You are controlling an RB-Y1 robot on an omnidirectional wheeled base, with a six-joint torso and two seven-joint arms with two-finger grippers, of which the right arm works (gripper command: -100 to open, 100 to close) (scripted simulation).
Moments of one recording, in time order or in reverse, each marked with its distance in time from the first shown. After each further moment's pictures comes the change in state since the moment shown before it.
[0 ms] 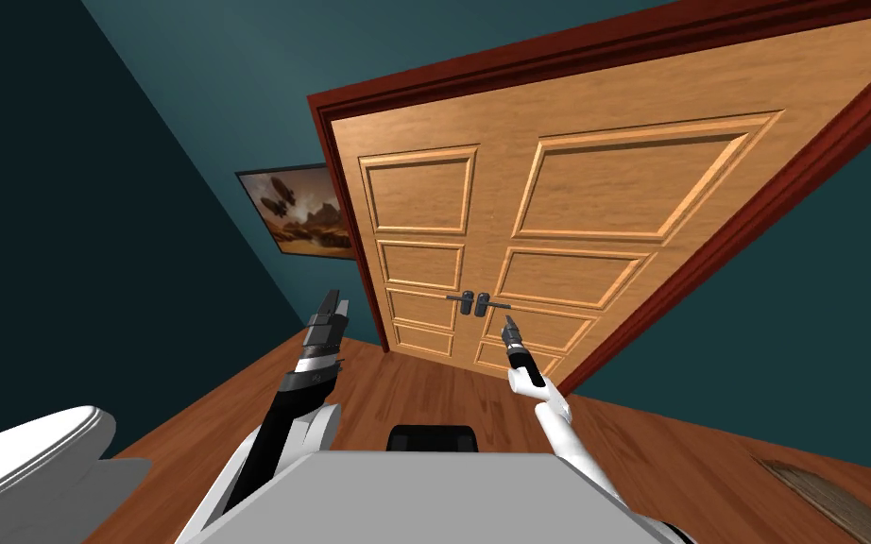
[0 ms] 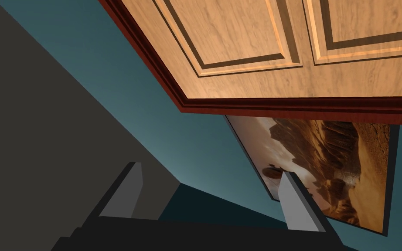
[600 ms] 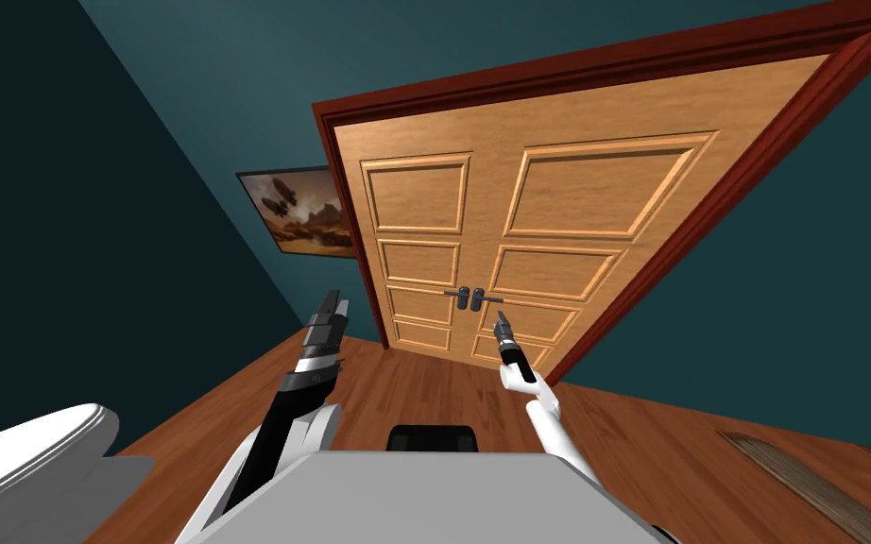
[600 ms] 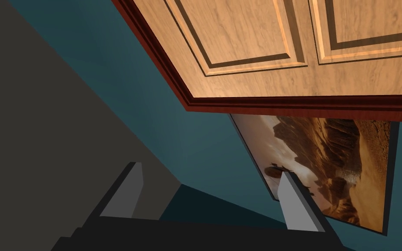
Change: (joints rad) arm 0.014 0.052 0.040 -0.103 0.019 0.026 0.022
